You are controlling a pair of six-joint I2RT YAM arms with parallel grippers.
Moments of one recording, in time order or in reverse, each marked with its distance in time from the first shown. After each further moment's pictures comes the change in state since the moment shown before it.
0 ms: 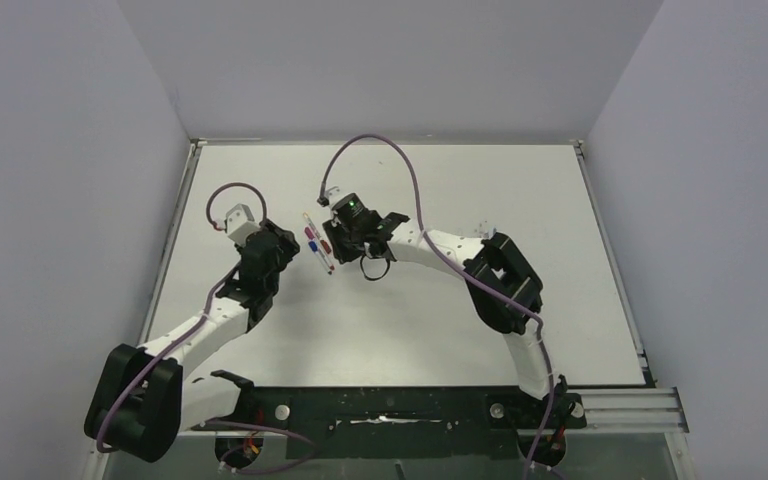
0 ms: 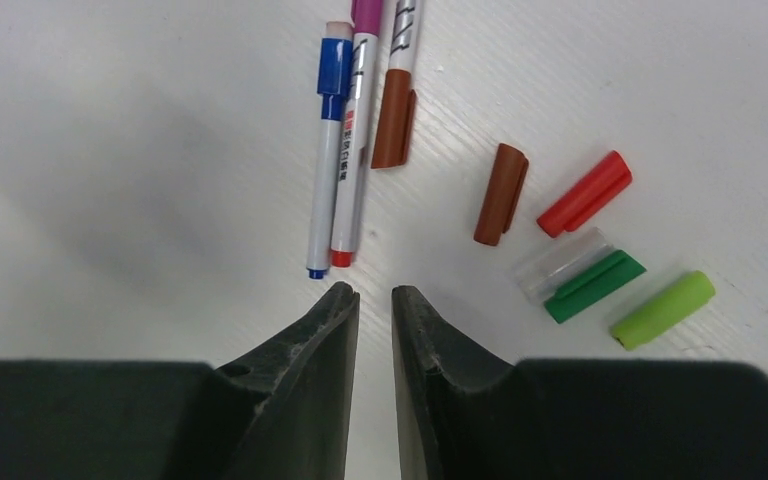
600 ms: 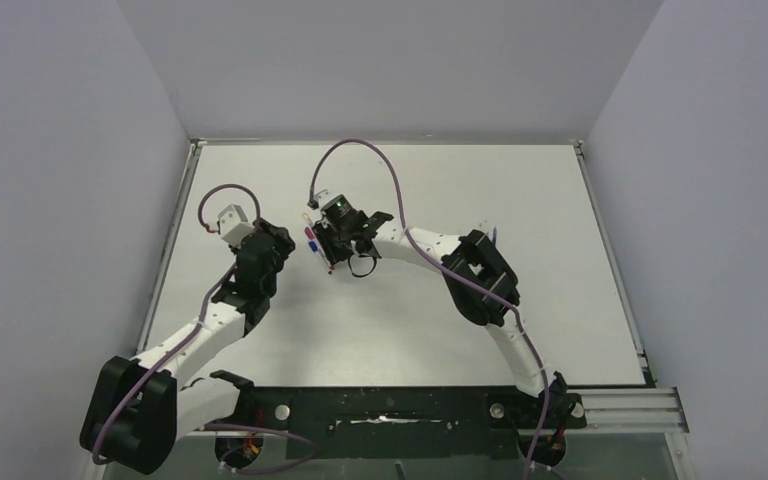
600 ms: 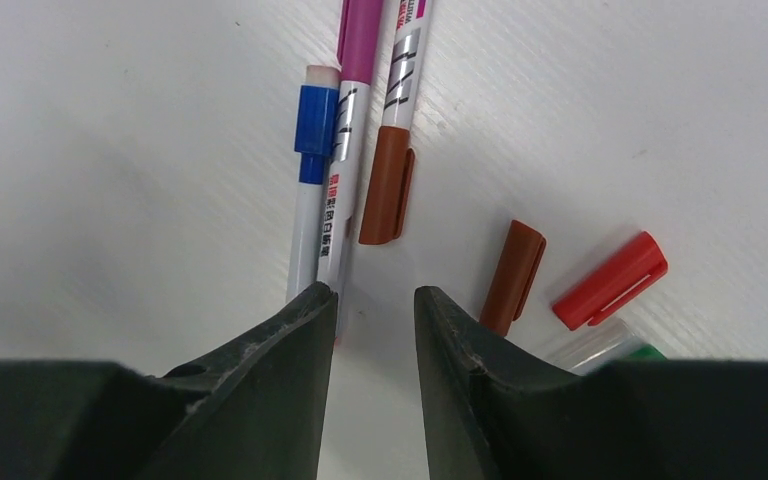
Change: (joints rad) left arm 0.000 -0.061 -0.014 0.007 -0.054 -0.002; right arm 0.018 0.171 0.177 -0.037 0.003 -0.043
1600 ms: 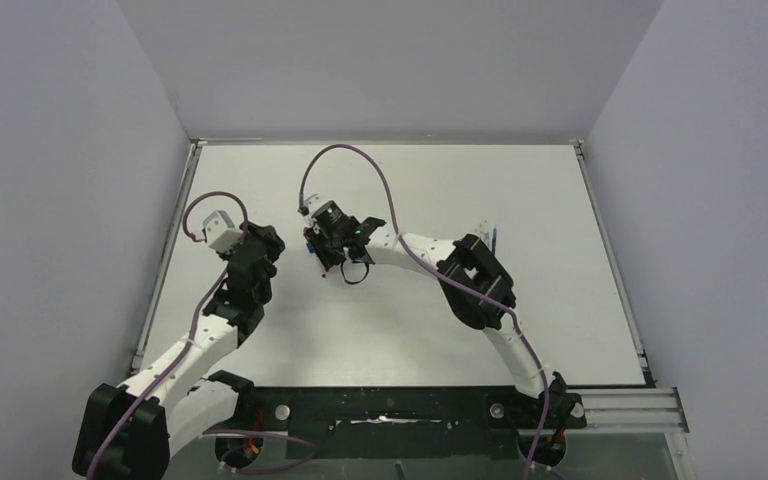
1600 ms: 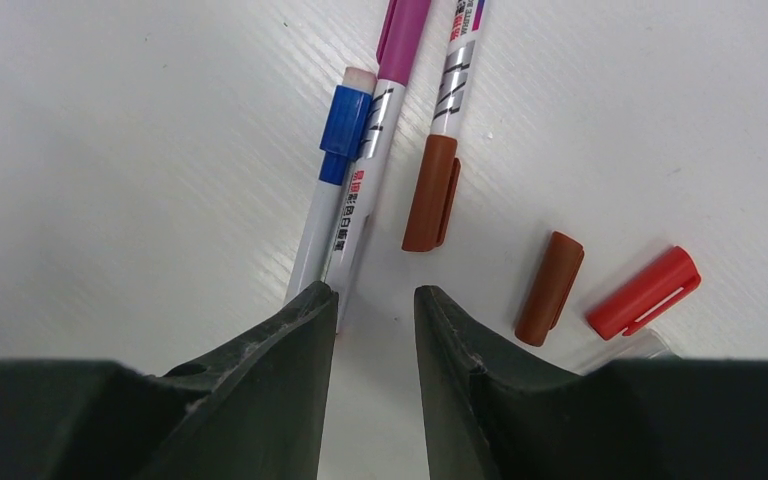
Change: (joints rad) left arm -0.001 -0.129 -0.032 -0.013 -0.106 0.008; right arm 0.045 0.023 0.021 0.005 0.055 -0.037
